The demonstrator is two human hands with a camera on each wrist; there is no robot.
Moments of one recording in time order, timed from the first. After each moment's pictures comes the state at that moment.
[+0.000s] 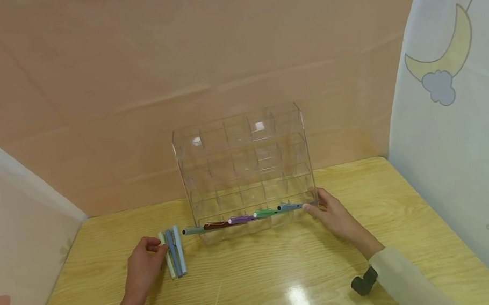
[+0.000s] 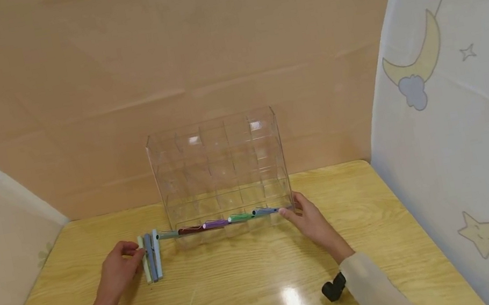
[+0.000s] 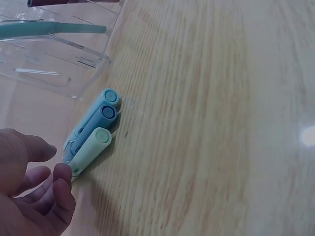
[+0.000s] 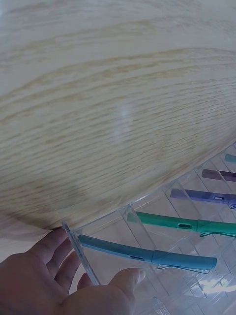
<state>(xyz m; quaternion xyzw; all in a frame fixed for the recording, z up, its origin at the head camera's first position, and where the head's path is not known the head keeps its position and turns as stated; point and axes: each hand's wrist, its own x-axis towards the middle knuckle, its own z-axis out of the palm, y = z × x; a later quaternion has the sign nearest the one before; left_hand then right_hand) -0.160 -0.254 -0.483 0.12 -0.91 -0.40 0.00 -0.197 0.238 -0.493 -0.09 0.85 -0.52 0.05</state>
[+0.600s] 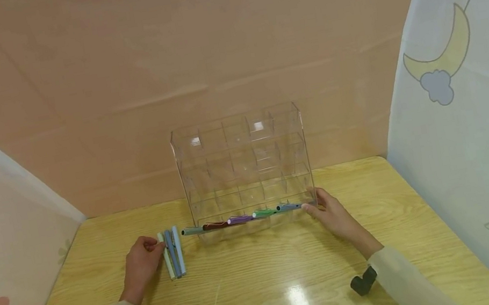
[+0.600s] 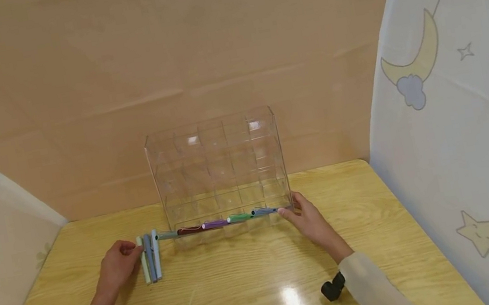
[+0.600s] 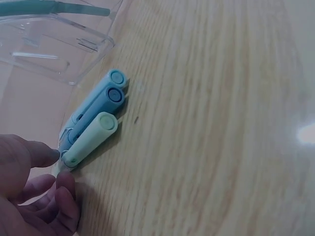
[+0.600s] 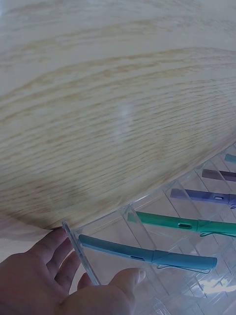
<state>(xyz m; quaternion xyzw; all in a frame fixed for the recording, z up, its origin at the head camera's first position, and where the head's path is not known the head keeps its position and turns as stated) -0.173 -0.263 -0.490 0.13 -0.91 -0.38 -0.01 -0.198 0.237 -0.494 -0.09 0.85 -0.52 0.04</state>
